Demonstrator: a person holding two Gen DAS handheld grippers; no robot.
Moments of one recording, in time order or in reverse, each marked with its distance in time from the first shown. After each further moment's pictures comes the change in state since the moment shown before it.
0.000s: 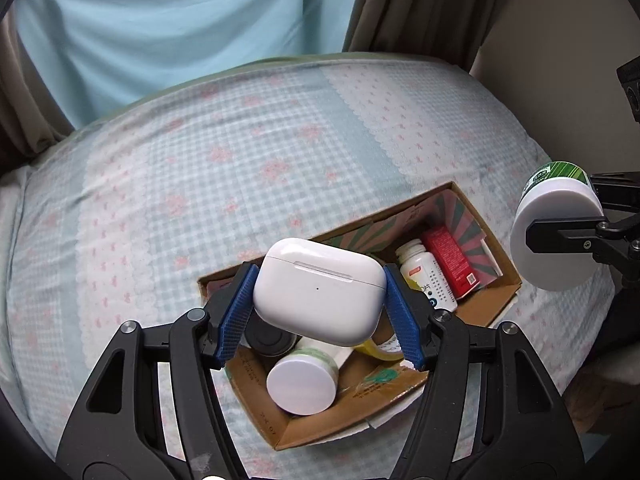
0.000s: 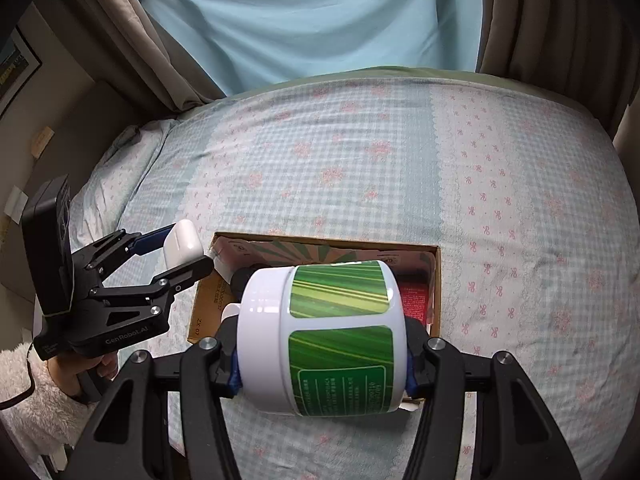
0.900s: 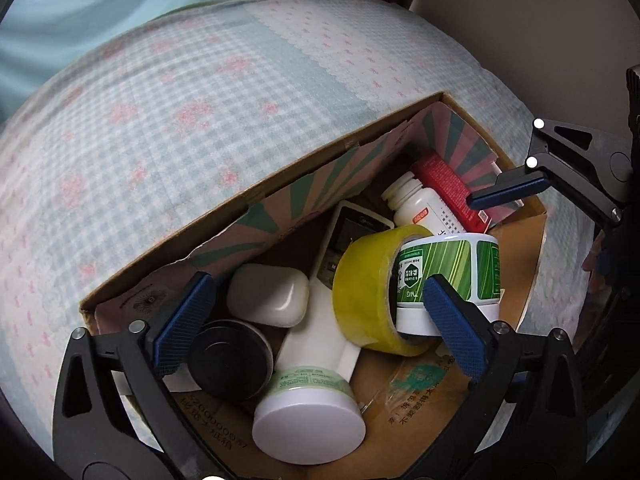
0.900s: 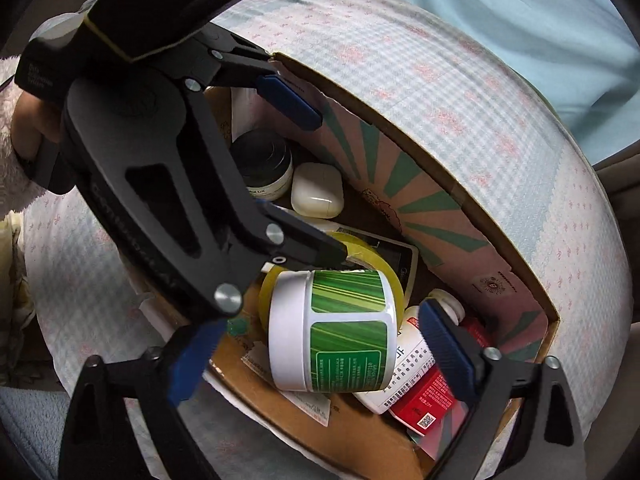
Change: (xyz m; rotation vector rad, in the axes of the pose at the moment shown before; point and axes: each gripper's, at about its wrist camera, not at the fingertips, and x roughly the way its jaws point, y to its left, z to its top) left arm 0.100 0.002 -0.026 0.177 0.125 -0.227; right arm 0.135 0.061 -0.062 -0.655 0.219 -0.110
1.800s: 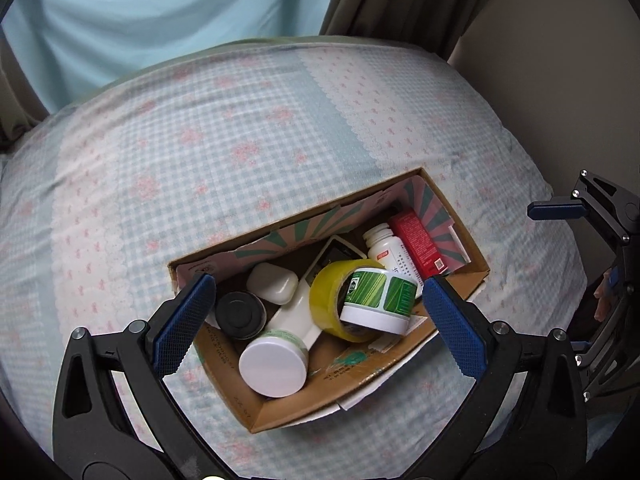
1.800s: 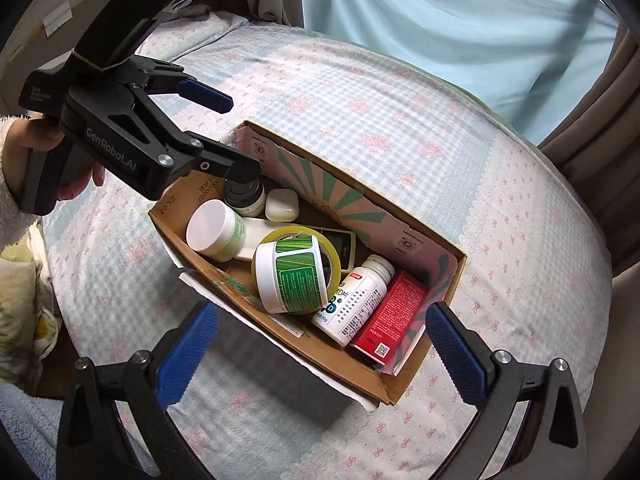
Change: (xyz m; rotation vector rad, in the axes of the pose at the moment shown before) left arm -0.124 -0.041 0.022 -0.199 -0.088 0.127; right arm -0.134 -0.023 -0.053 0.164 -0.172 -0.036
